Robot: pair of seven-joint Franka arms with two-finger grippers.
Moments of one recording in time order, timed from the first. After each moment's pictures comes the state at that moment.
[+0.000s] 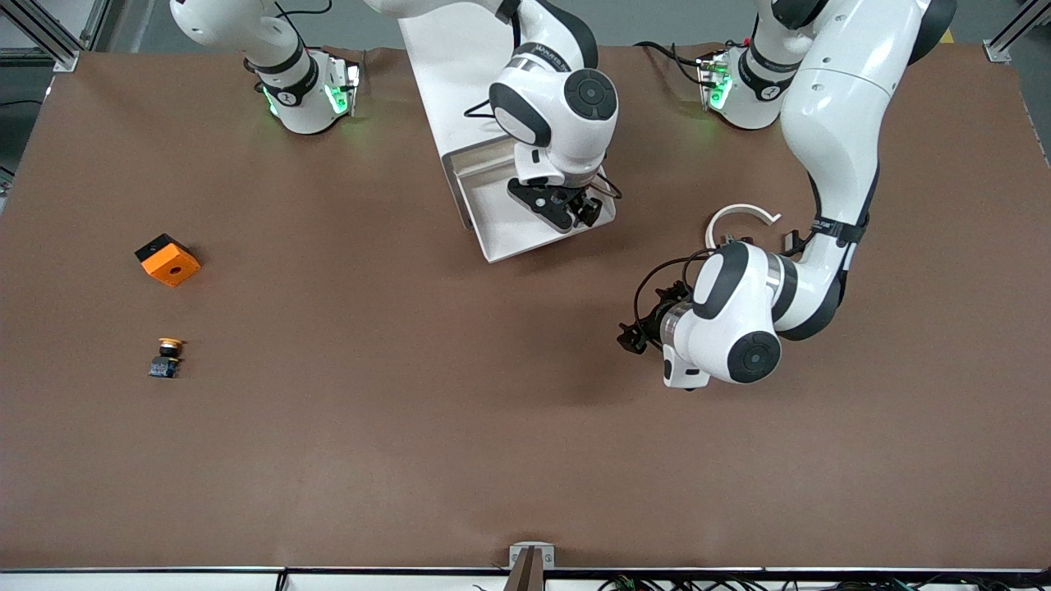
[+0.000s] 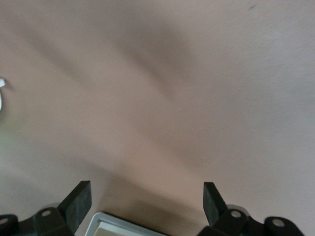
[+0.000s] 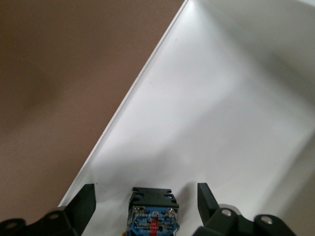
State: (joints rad) left arm -0.25 0.74 -0.18 -1.37 -0.26 1.78 -1.08; right arm 1.02 0.64 -0.05 -1.37 0.06 1.89 1.61
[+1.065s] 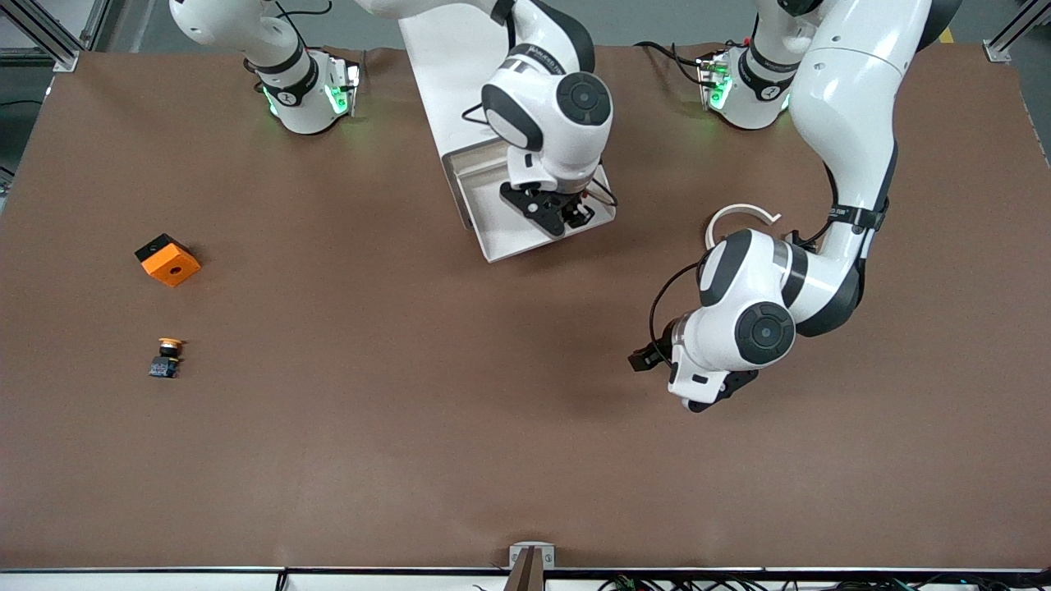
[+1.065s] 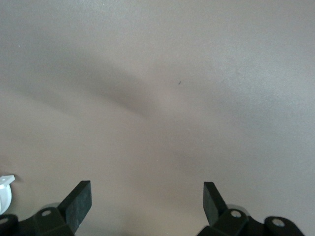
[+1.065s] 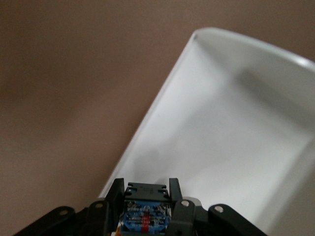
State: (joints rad) left arm -0.25 0.70 -0.18 -1.37 -0.08 1.92 -0.86; right arm 0.95 0.62 -0.07 -1.31 0.11 1.86 1.54
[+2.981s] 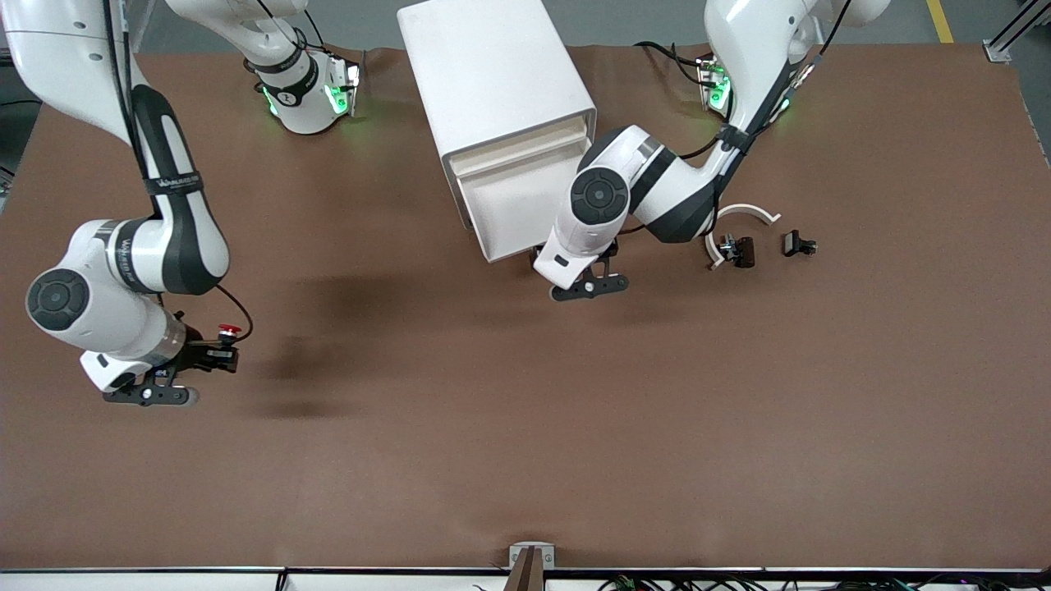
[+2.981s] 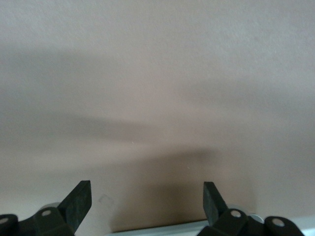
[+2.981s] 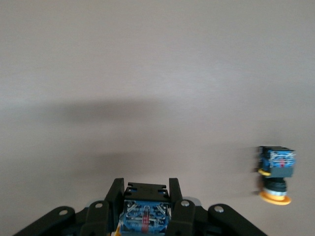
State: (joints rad) left arm -0.54 0.51 -0.22 -1.68 -0.07 2.08 -0.89; right arm 0.02 0.47 -0.08 -1.78 -0.01 2.28 0.00
